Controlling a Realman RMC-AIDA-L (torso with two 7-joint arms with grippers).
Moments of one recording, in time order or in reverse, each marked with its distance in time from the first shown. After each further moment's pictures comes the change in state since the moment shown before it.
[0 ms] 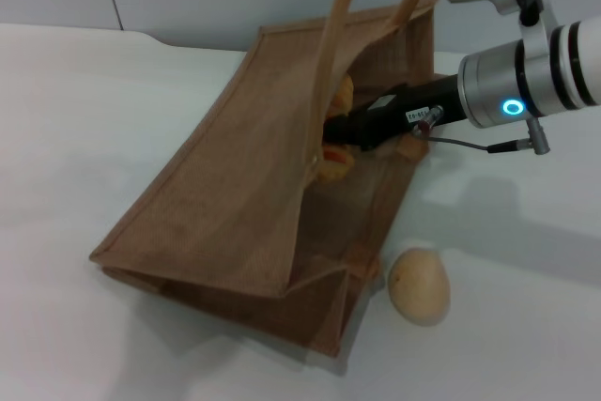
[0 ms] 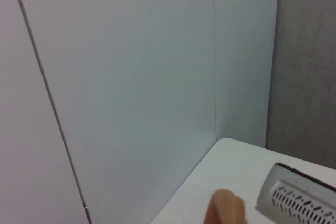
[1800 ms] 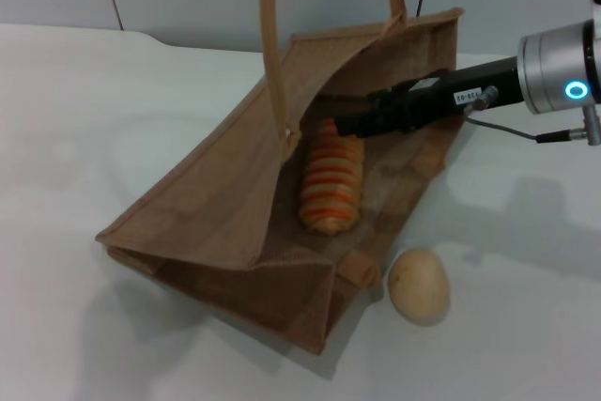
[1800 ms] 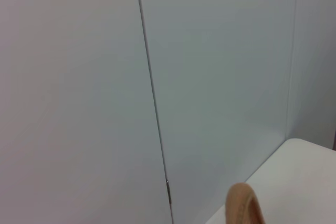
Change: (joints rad) left arm 0.071 0.020 -0.087 0.000 0.050 0.047 0.024; right arm -0.055 -0.020 0.195 -0.076 -0.075 0.175 0.006
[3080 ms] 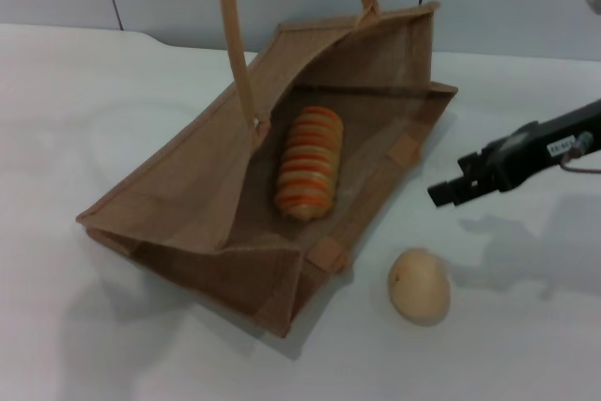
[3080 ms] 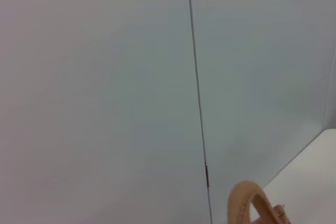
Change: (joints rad) left arm 0.028 0.011 -0.030 -0.025 0.039 0.029 0.026; right arm -0.045 0.009 0.181 -0.200 -0.364 0.318 0.102
